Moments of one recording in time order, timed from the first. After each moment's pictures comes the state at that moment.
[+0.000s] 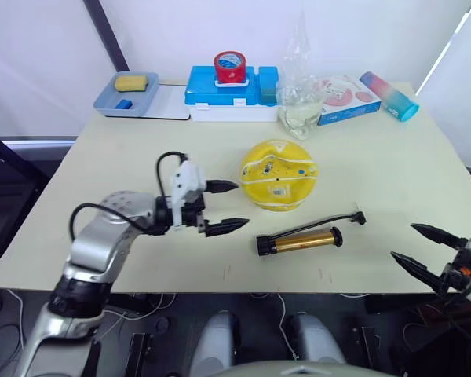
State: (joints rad) left arm -0.42 0.66 -0.13 -0.24 -0.46 0.48 -1.09; right arm 0.31 -0.70 -0.47 -0.07 0.59 0.02 1.15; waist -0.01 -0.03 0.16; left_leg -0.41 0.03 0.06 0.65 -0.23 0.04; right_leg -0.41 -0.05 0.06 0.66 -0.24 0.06
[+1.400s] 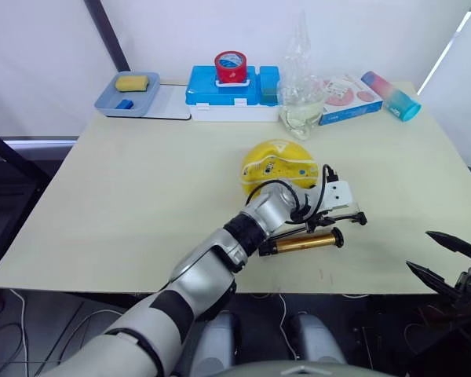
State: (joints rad) left arm -1.00 -0.07 -0.63 0.75 0.16 0.37 -0.83; right arm 0.30 -0.66 -0.52 0.08 0.59 -0.14 1.28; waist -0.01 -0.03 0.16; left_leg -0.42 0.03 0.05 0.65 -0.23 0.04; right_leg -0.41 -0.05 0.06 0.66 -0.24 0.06
